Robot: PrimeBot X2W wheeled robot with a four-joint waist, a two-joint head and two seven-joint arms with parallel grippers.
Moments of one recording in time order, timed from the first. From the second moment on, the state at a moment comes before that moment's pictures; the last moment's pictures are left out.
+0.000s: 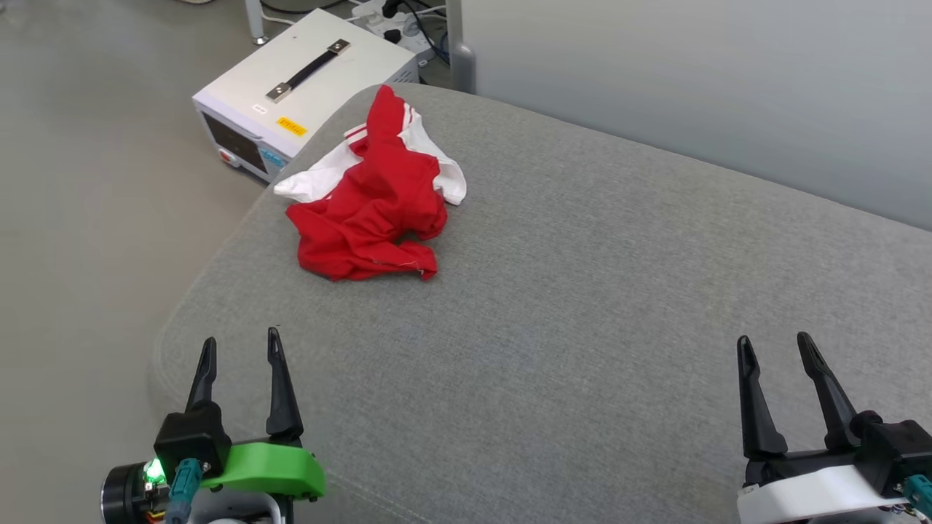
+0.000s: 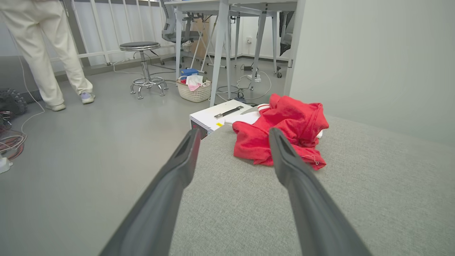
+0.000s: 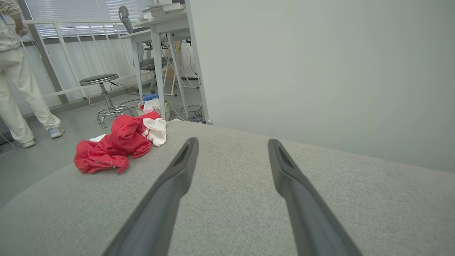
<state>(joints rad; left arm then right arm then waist) 0.03 0.05 -0.01 0.05 -0.11 0.12 -0.26 0.12 -0.05 -0.01 -0.09 0.16 0.13 -0.26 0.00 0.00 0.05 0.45</state>
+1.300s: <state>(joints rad) -0.53 0.12 0.27 0.16 -0.22 -0.12 -0.26 -0.03 -0.05 0.06 -0.18 0.02 0.13 -0.26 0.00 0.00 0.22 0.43</state>
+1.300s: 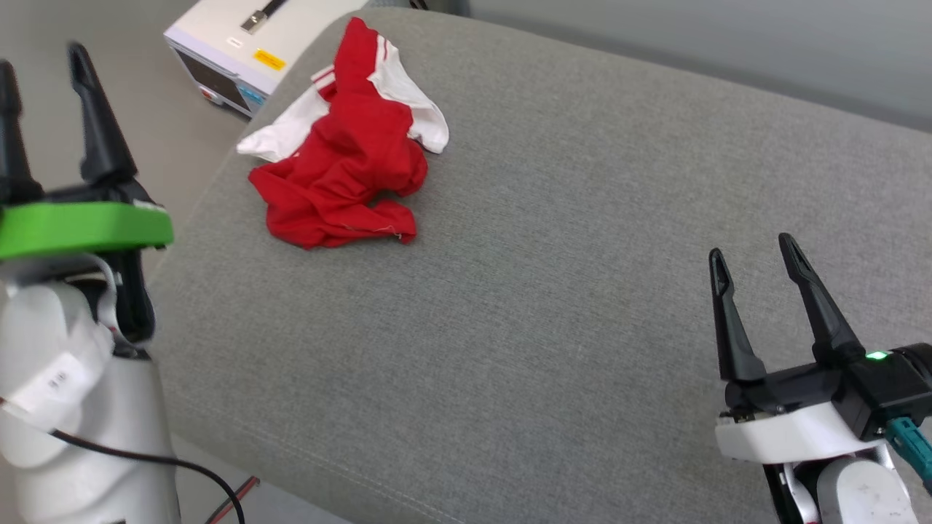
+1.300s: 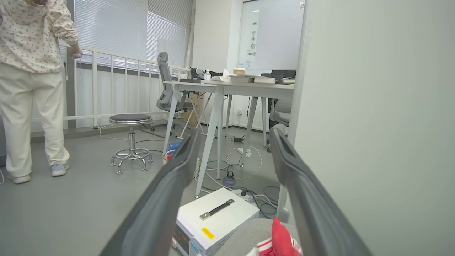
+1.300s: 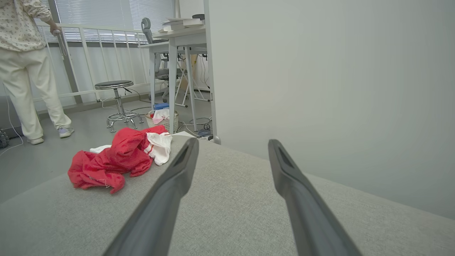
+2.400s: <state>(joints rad) -1.00 0.64 -0.47 0.63 -0.95 -0.13 0.66 -0.21 -0.08 0.12 -0.32 -0.02 0.13 -0.26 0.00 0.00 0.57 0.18</state>
